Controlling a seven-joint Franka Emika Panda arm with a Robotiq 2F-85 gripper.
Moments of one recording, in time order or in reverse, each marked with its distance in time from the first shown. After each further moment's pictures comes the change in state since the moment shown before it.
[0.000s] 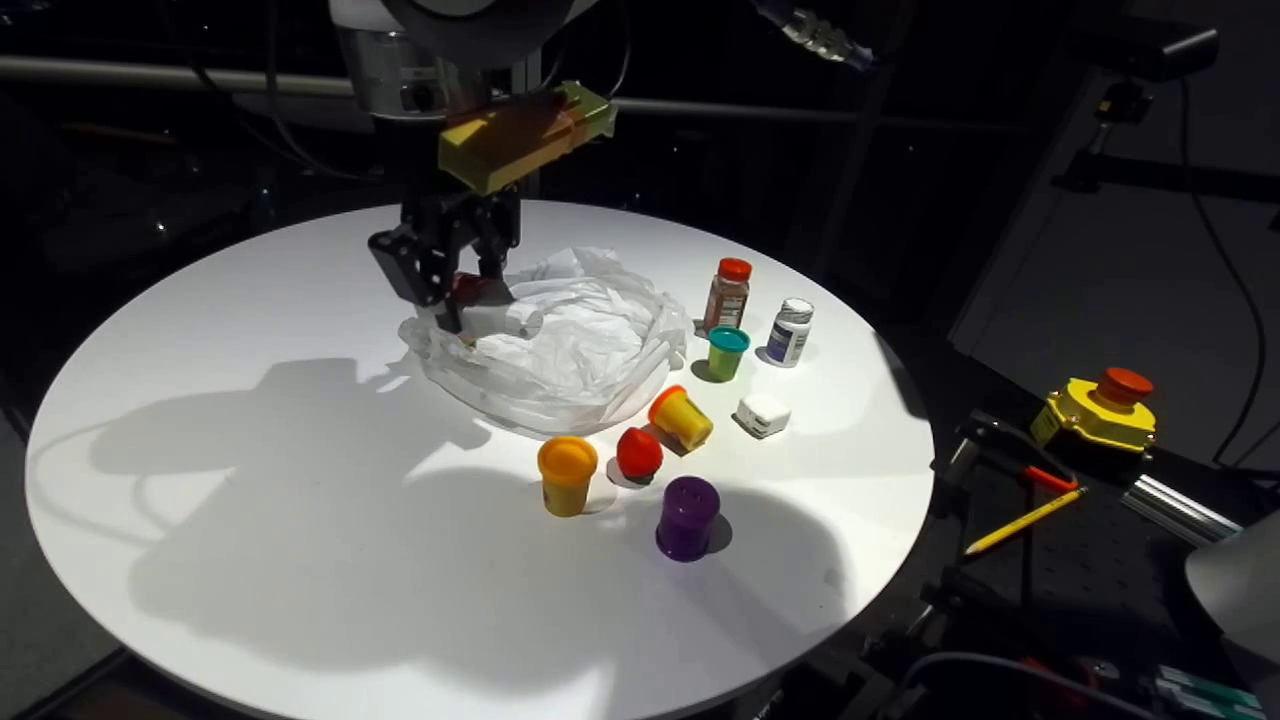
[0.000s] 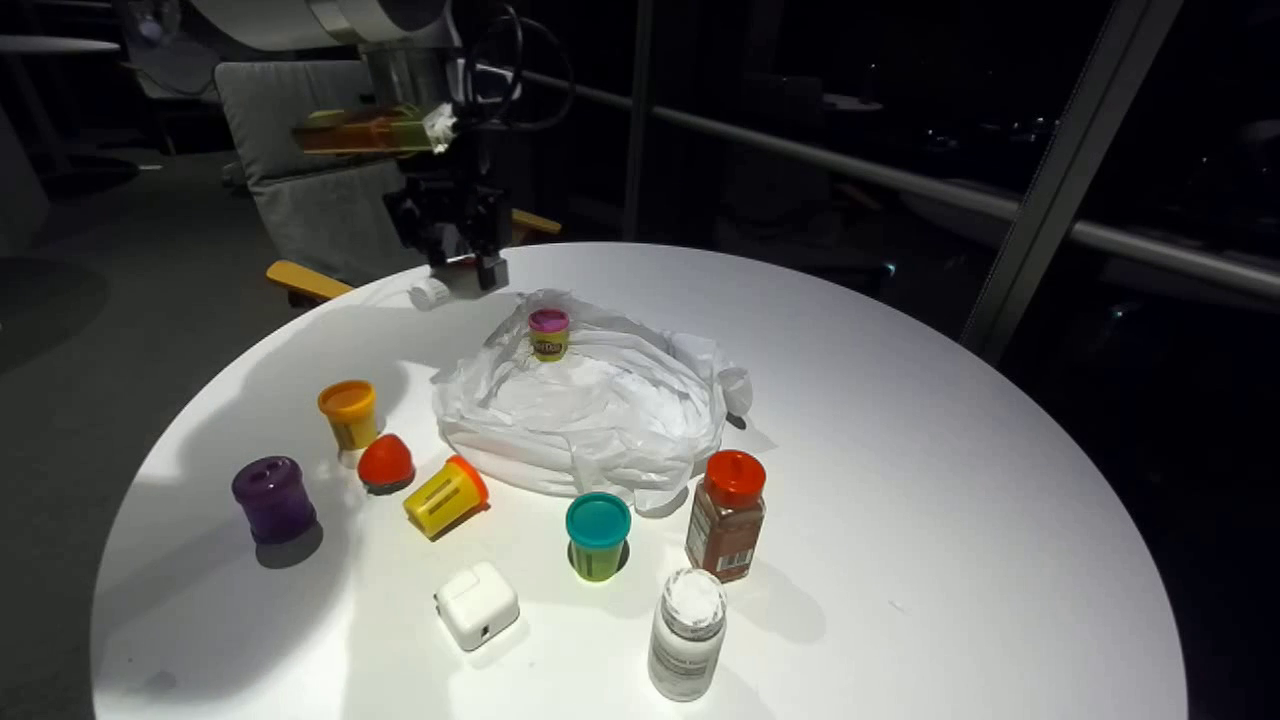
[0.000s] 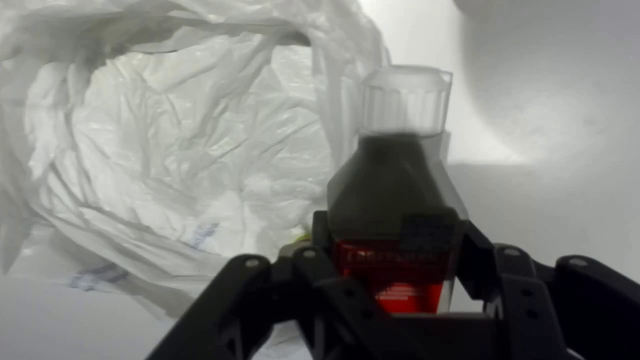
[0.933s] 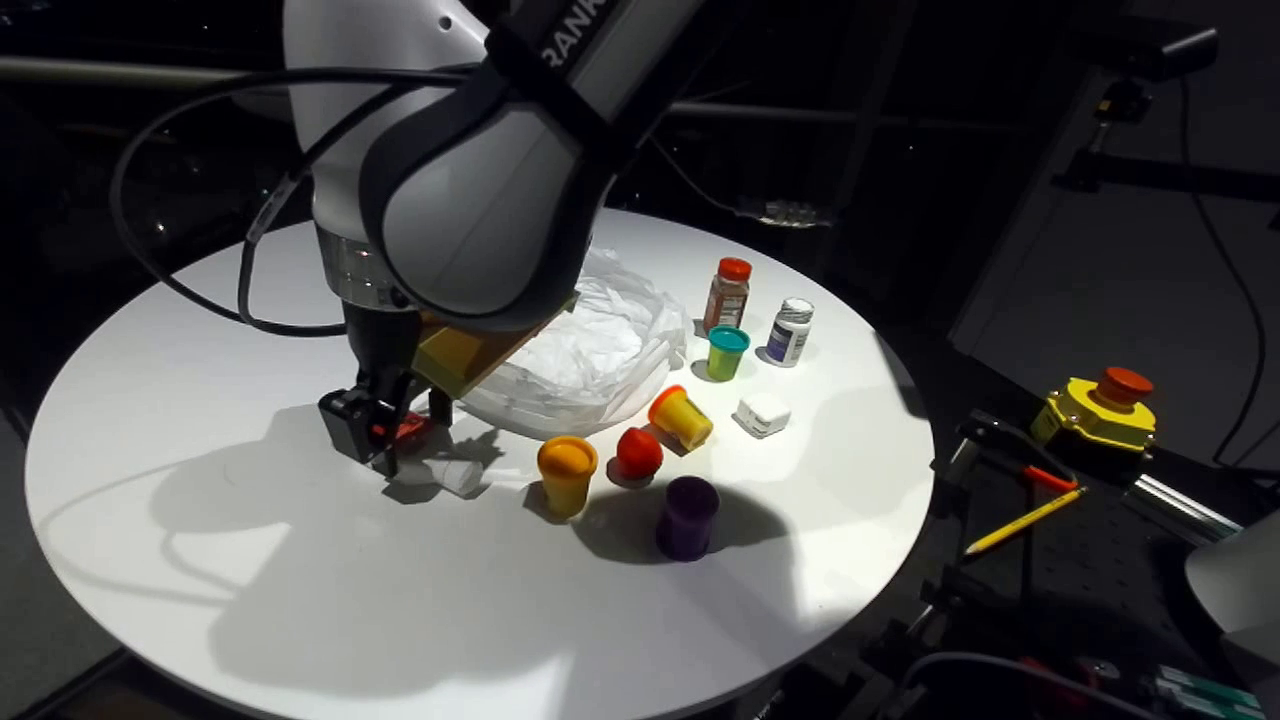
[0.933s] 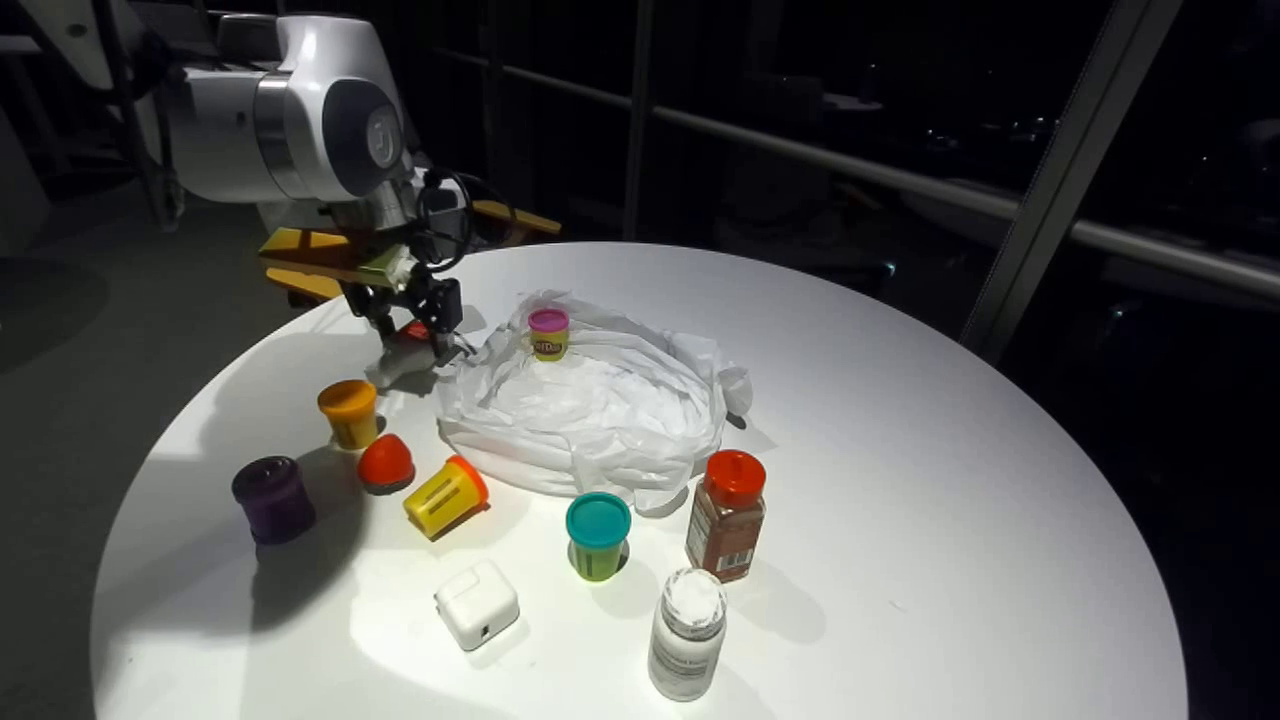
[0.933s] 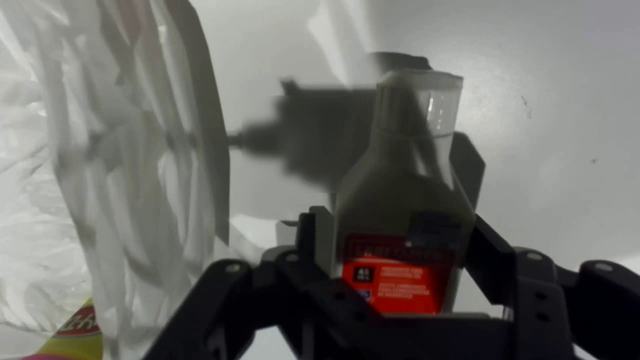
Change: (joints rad) arm 0.020 0.191 0.055 -0.019 0.019 0.346 -0.007
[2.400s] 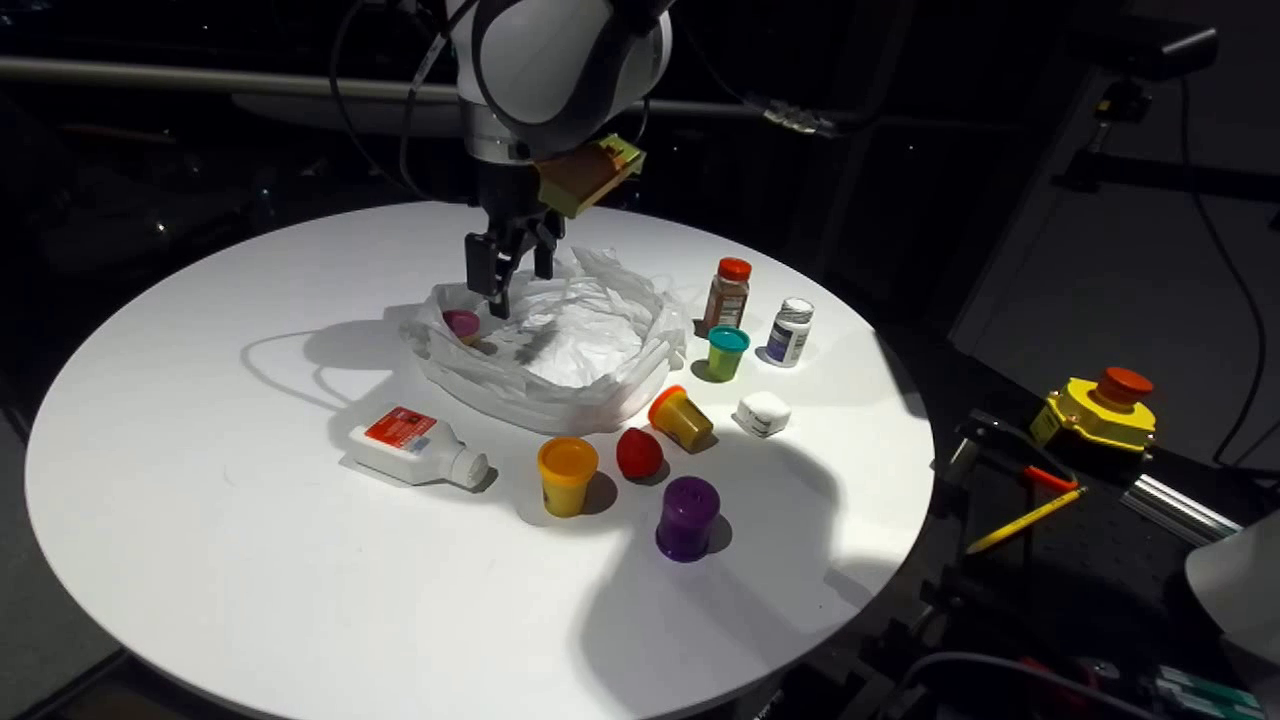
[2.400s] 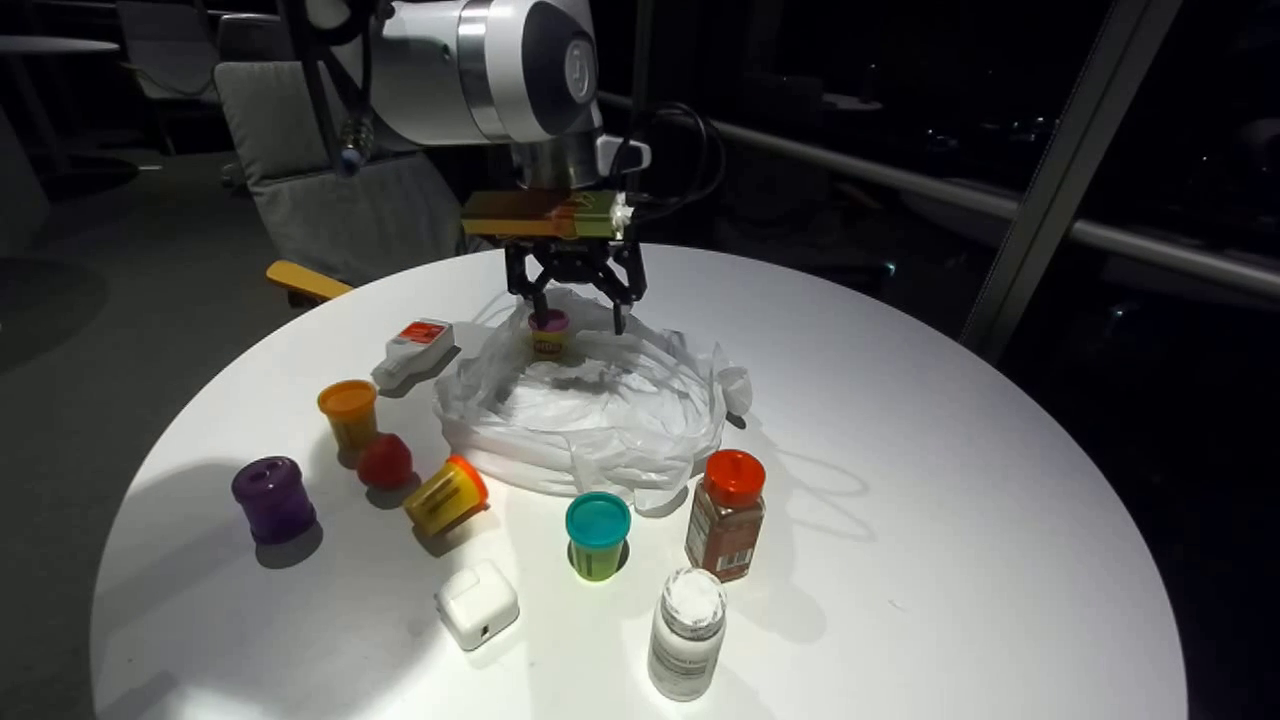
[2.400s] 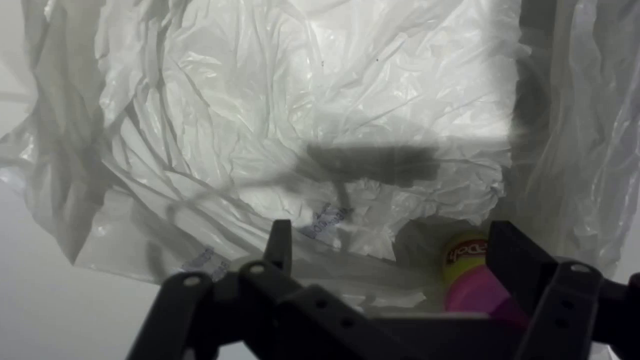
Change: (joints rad) arm -0.218 -0.049 -0.060 0.100 -0.005 -0.200 -0.280
